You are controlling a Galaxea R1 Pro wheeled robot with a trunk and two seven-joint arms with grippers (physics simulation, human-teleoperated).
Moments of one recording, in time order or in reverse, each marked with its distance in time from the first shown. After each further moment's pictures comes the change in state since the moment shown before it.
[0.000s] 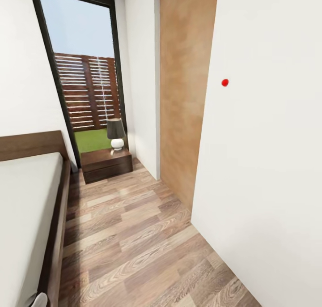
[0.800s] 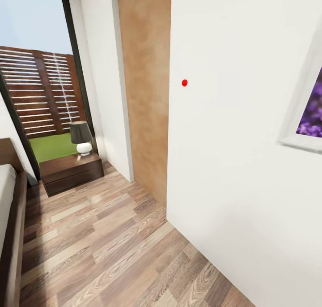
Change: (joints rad) left arm 0.000 0.000 0.000 0.001 0.000 0.000 0.000; right arm 0.000 0.000 0.000 0.000 -0.001 0.000 0.000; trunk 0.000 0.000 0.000
